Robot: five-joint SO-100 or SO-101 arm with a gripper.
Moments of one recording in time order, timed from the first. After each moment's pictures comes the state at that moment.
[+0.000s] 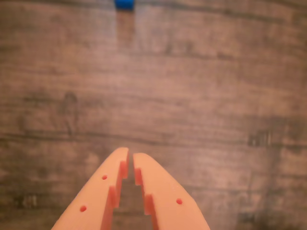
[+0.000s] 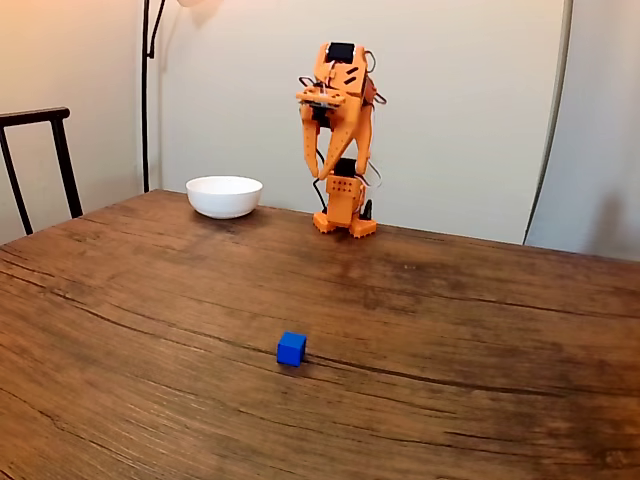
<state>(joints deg) 4.0 114.3 97.8 71.5 99.9</state>
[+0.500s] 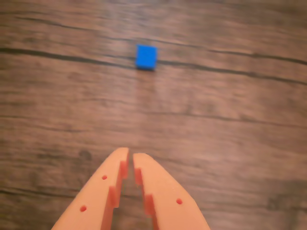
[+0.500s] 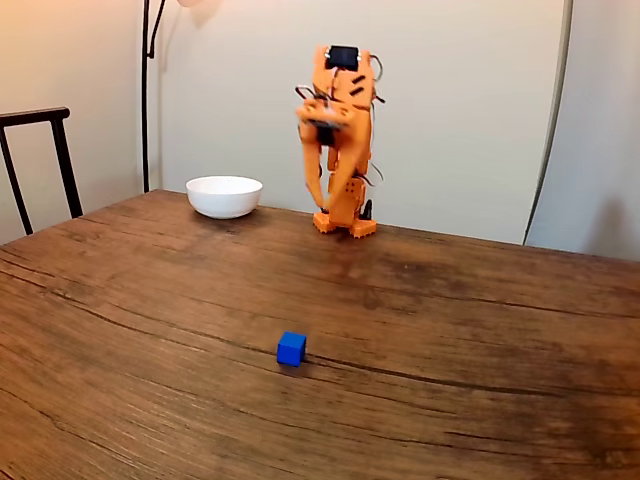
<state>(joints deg) -0.7 84.3 70.8 68.7 96.9</state>
